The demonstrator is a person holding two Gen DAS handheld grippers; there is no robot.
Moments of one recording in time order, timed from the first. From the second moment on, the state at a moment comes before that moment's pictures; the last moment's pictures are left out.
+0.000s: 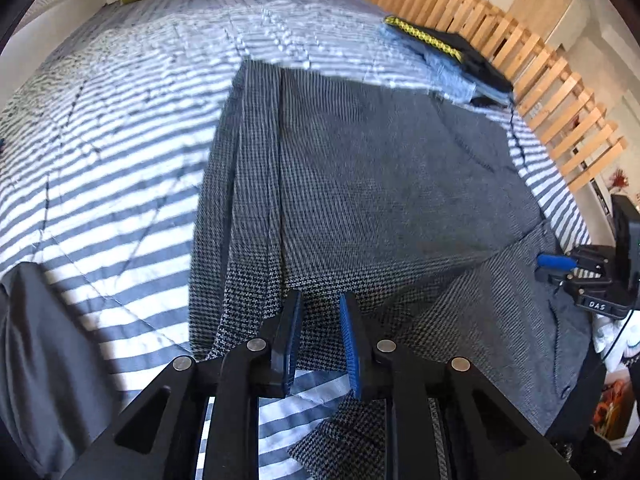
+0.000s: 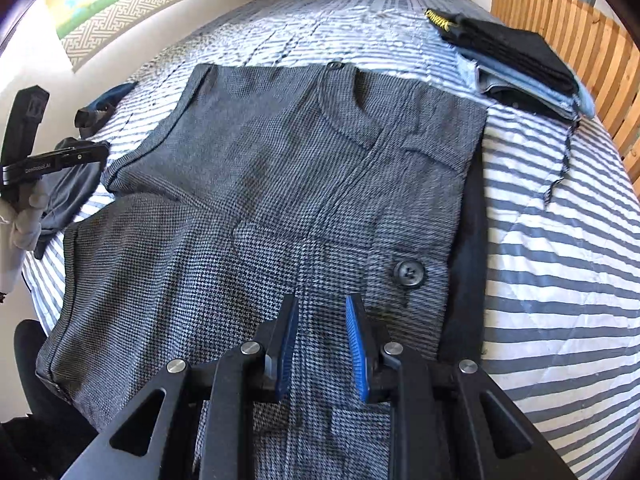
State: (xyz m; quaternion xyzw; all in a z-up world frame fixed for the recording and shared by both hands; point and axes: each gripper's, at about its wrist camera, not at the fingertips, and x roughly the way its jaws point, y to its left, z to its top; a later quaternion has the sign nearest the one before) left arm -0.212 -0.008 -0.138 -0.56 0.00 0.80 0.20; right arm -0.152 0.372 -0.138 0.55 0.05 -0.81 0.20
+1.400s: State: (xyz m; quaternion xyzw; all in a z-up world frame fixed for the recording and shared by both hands) left arm 0.083 0.129 -0.140 -0.51 0.35 0.72 0.31; right arm 0.047 0.387 -0.144 0.47 0.40 -0.74 0.27
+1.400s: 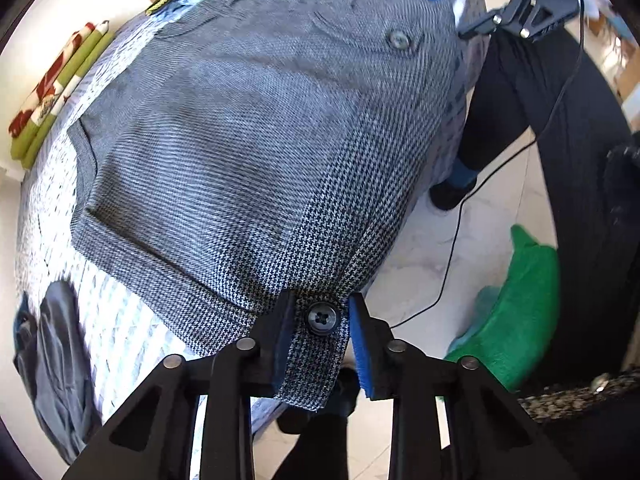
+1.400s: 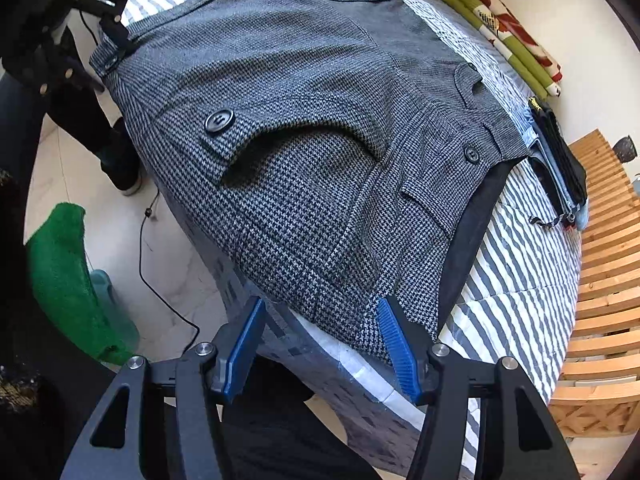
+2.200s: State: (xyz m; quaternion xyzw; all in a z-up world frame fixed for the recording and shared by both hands) left arm -0.153 0.086 0.075 -0.35 0.27 0.87 0.21; right arm -0.120 0.375 0.021 0.39 0.22 -0.87 0.21
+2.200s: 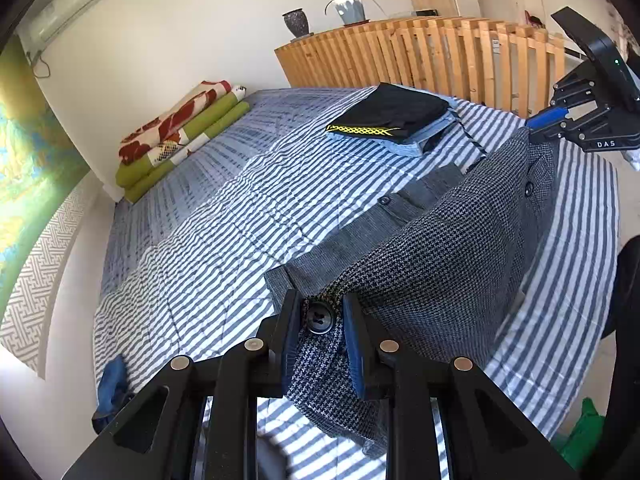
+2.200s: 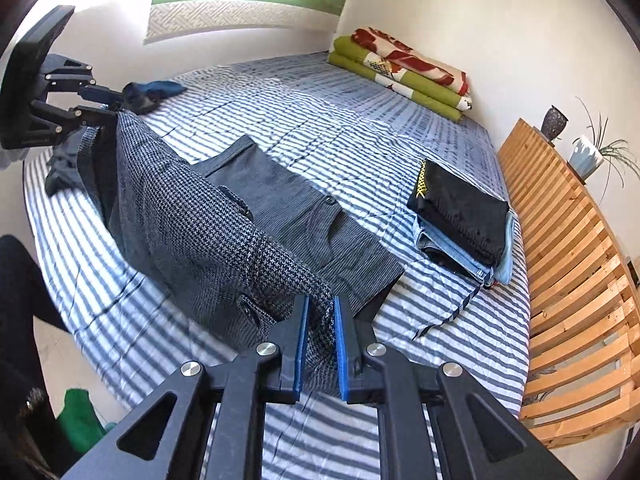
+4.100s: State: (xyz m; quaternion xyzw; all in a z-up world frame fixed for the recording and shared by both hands) left arm -0.379 0.012 -0.100 -0.50 0.05 0.85 0.18; right arm -0.327 0.407 -0.125 0.52 0.06 -0.84 0.13
